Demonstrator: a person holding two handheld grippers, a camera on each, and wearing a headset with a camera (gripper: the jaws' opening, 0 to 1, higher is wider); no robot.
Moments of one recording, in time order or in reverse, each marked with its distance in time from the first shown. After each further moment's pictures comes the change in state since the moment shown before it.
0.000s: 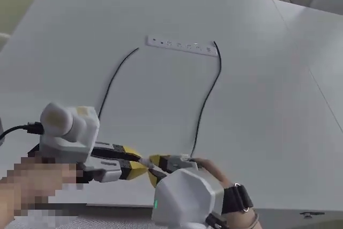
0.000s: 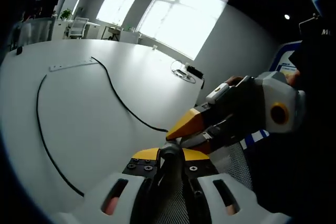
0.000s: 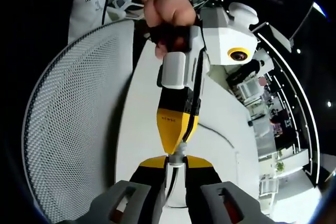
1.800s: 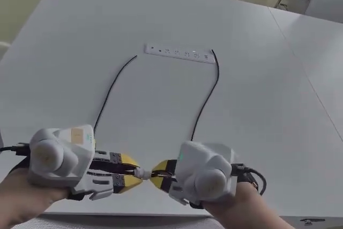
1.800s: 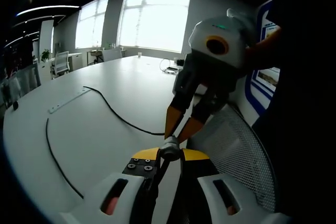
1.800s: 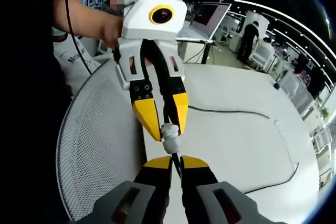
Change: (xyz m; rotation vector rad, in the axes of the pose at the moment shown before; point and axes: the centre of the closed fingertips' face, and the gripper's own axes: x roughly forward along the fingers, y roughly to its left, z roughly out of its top) left arm -0.011 -0.004 0.004 0.344 0.006 0.024; right arm -0.006 0.003 -0.007 0.441 -0.082 0.261
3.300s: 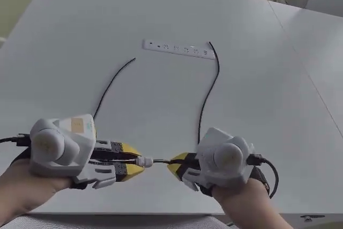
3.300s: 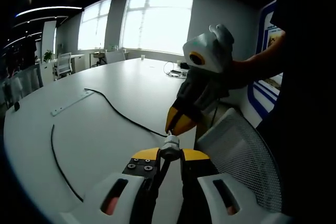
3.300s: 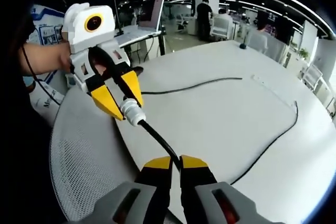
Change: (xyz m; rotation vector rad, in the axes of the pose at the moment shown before) left arm 0.003 0.017 0.009 -0.006 -0.027 0.018; right arm -0.004 -0.044 -0.049 0.487 -0.001 -0.125
